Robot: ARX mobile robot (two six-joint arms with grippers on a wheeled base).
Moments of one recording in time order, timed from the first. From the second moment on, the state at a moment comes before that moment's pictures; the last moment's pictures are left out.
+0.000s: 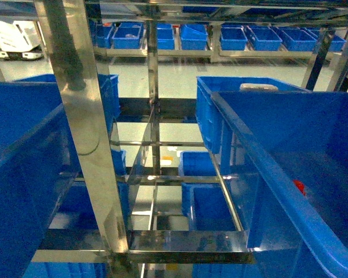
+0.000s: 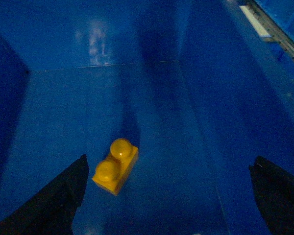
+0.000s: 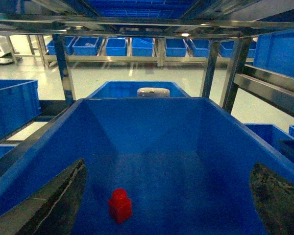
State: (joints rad) left arm 0.29 1.52 0.78 0.12 0.27 0.17; right arm 0.00 0.91 0.10 0.81 0.00 0.00
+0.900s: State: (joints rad) left arm 0.36 0.95 0.56 -0.15 0.50 0.28; right arm 0.00 0.91 0.10 0.81 0.00 0.00
